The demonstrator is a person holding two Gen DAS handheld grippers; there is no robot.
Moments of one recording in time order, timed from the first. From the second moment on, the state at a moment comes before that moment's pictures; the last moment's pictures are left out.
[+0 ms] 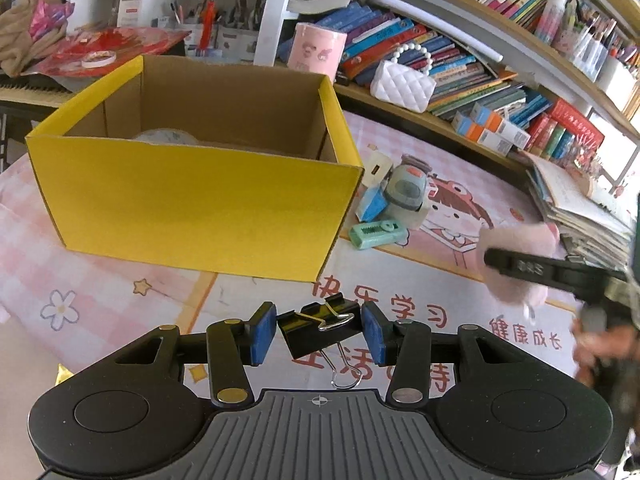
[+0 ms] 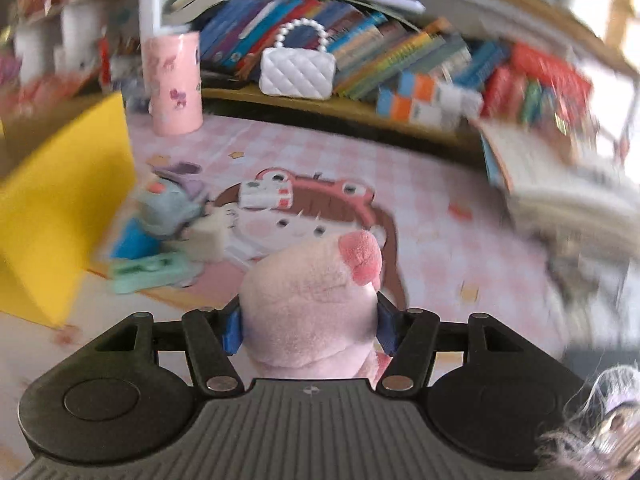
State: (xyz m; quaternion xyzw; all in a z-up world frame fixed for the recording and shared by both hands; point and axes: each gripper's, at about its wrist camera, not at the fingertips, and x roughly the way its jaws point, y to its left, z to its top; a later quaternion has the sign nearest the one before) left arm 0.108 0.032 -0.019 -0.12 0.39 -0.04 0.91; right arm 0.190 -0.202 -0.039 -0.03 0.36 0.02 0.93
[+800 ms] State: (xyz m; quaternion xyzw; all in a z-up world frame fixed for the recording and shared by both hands) left arm 0.060 0.105 -0.008 -0.15 0.36 -0.03 0.92; right arm 0.075 -0.087 -0.013 -0.02 0.38 0.15 0.91
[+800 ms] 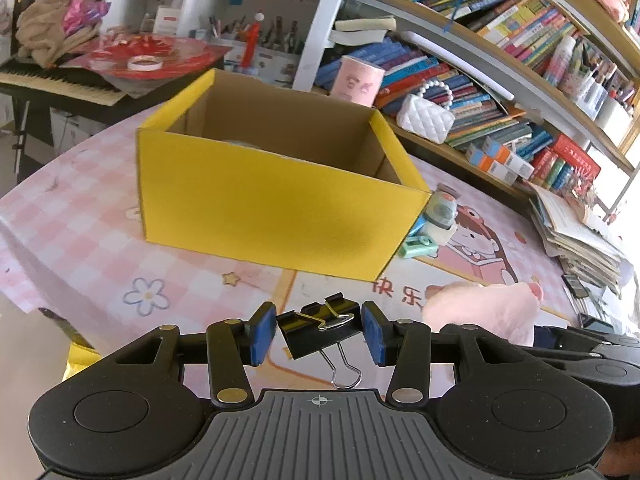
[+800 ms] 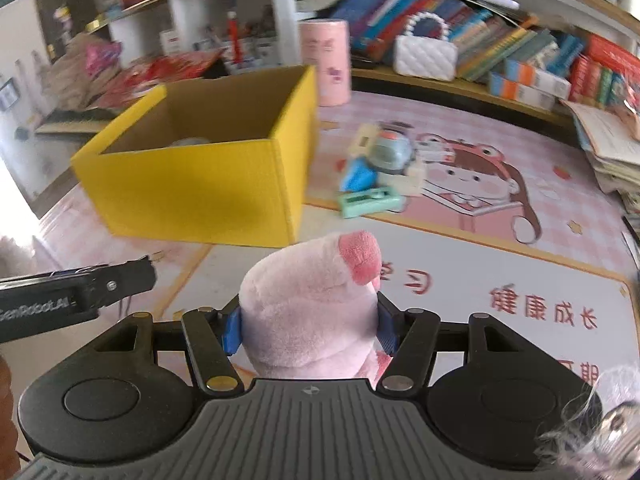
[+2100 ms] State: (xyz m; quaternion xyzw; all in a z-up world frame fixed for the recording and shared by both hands) left arm -0.009 0.184 0.007 -0.13 0.33 -0.05 0.93; right arm -0.014 -0.002 -0.002 -0.02 0.35 0.15 0.92
